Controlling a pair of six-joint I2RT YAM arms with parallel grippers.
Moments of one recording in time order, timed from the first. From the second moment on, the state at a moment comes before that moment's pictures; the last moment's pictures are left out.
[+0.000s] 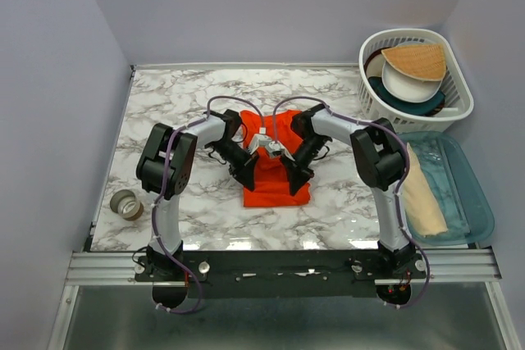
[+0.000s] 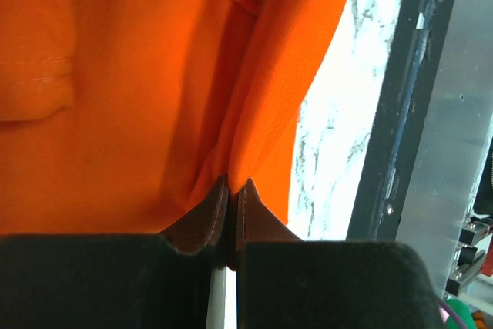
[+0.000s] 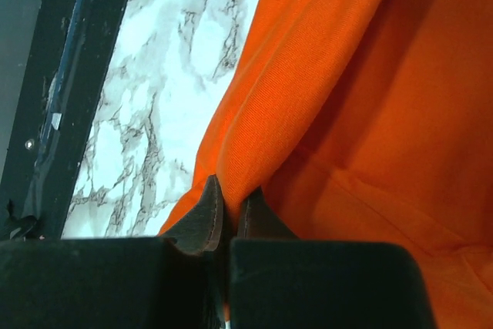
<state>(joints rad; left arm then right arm) -0.40 2.00 1.31 -1.01 0.92 0.75 0.53 2.18 1.57 -1.32 -0.93 -1.43</state>
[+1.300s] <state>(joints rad) -0.78 0.96 0.42 -0.12 0.41 0.75 0.51 2.45 1.87 -1.43 -0.89 -0.94</state>
